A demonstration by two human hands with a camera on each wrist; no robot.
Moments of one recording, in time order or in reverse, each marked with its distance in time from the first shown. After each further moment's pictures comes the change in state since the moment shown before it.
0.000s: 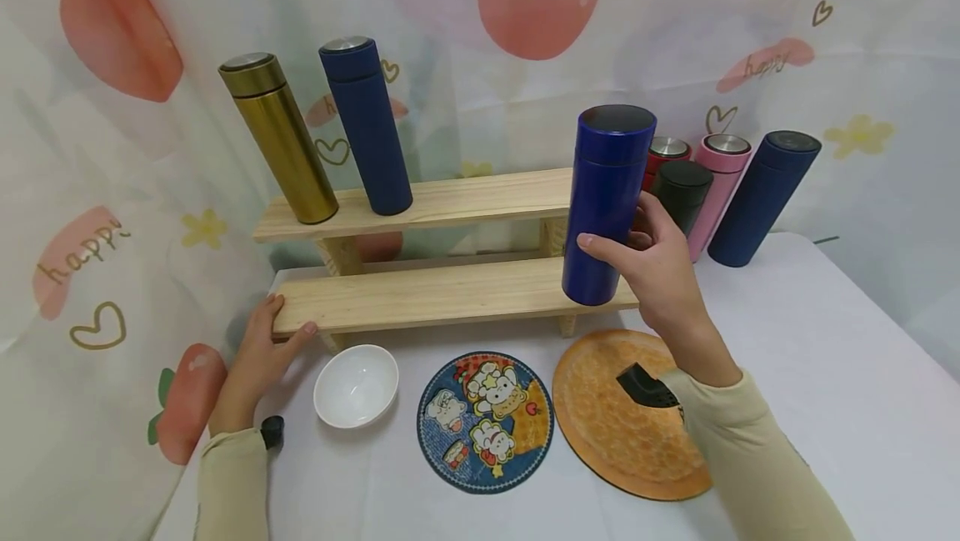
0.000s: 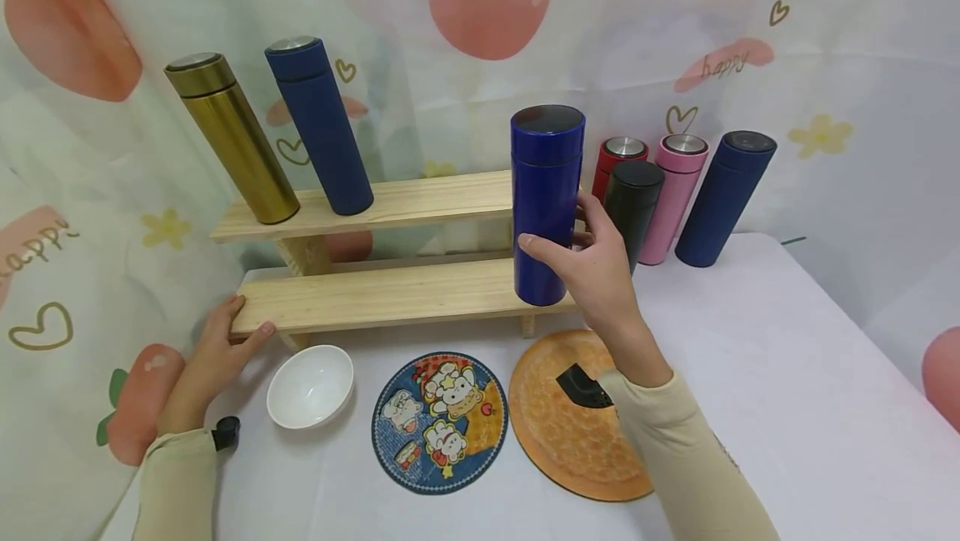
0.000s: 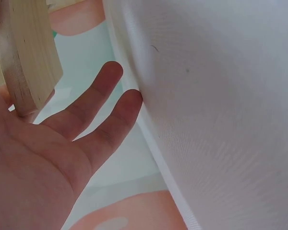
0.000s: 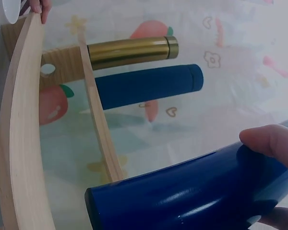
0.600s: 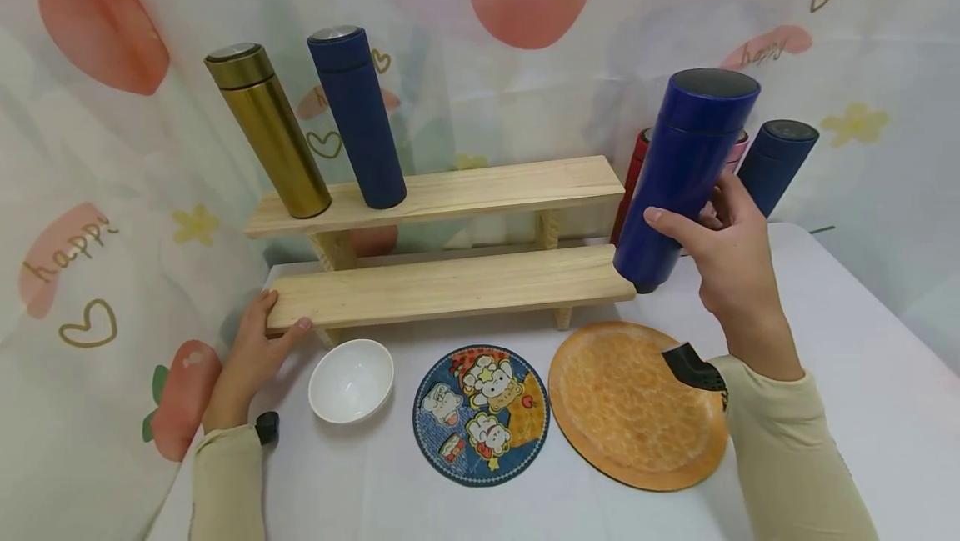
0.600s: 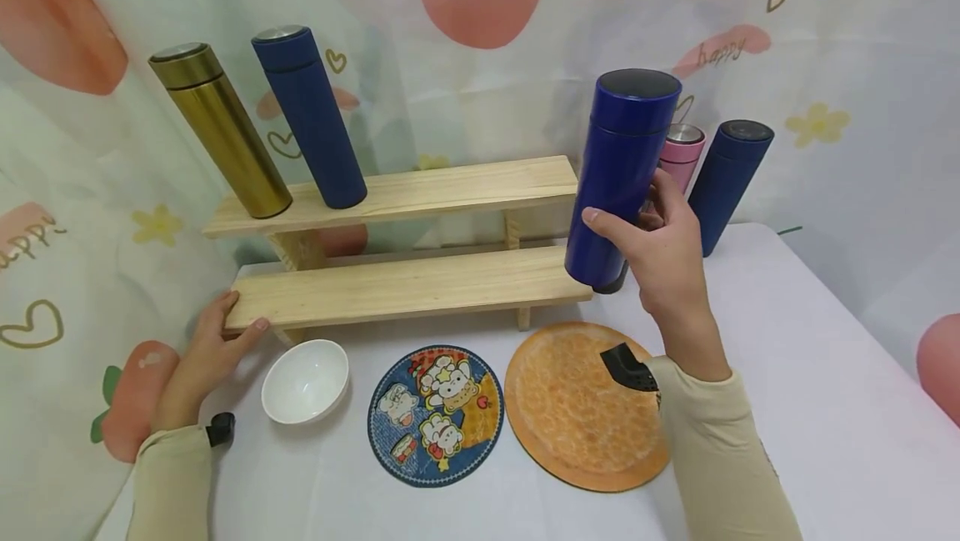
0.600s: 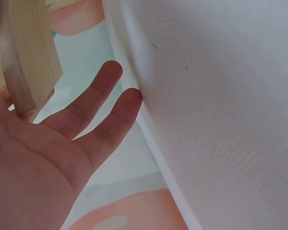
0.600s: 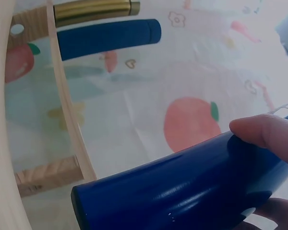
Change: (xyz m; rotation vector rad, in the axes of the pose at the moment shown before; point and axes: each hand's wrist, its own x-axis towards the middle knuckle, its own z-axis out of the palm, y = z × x) left_hand 0.001 -0.003 -0.001 0.001 -0.004 0.015; right_hand 0.003 -0.003 -0.055 0.110 0.165 -0.024
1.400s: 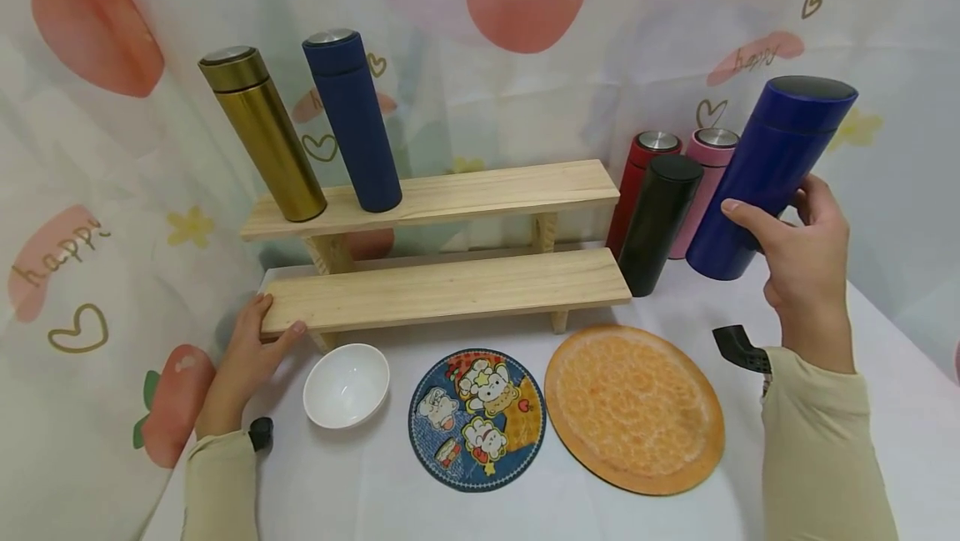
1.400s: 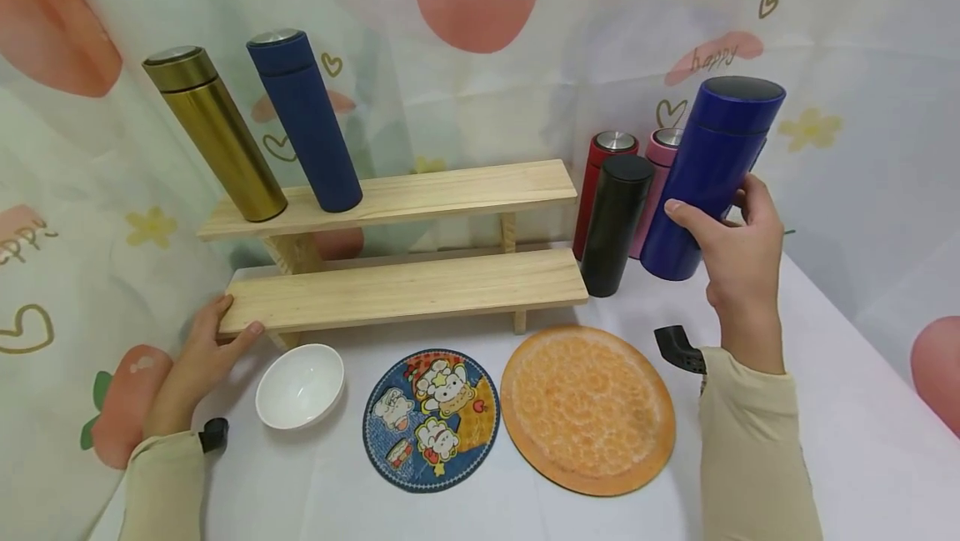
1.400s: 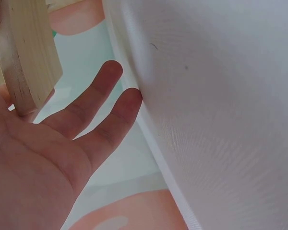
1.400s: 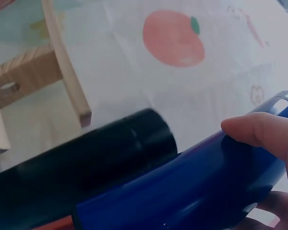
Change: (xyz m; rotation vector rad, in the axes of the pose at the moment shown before) left_hand 0.003 -0.003 0.001 0.000 0.017 0.035; right_hand 0.023 0.013 -0.071 0.074 0.263 0.061
